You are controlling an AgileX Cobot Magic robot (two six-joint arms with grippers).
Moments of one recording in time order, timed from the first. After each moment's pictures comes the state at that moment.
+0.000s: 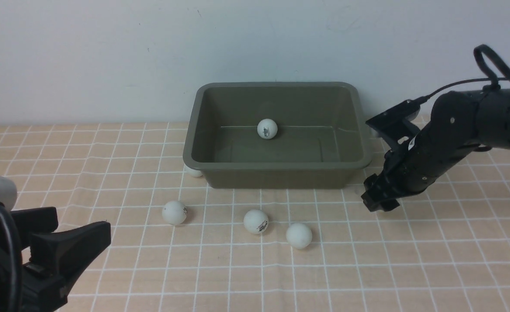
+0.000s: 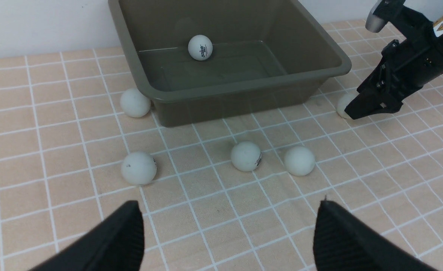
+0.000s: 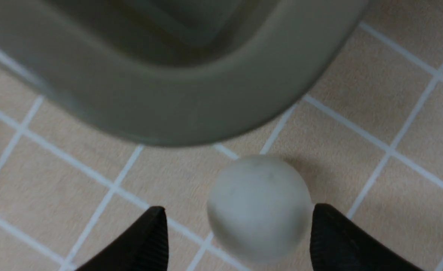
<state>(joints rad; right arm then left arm) 0.26 1.94 -1.25 0.13 0.68 -0.36 -0.12 0.59 -0.55 -0.65 0.60 0.47</state>
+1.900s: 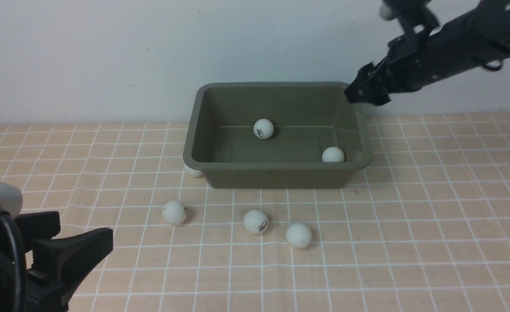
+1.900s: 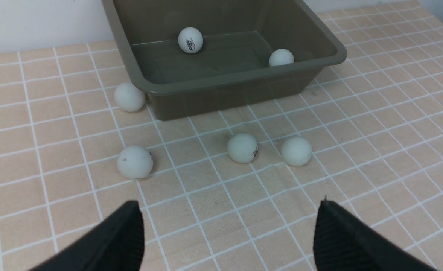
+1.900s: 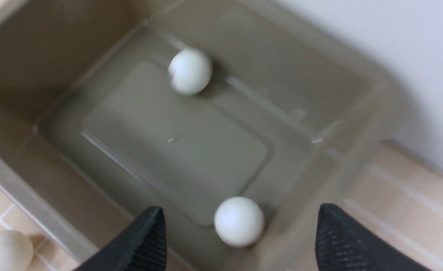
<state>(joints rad) 0.19 1.79 -1.57 0.46 0.80 -0.65 -0.12 0.59 -0.55 -0.65 0.62 0.49</state>
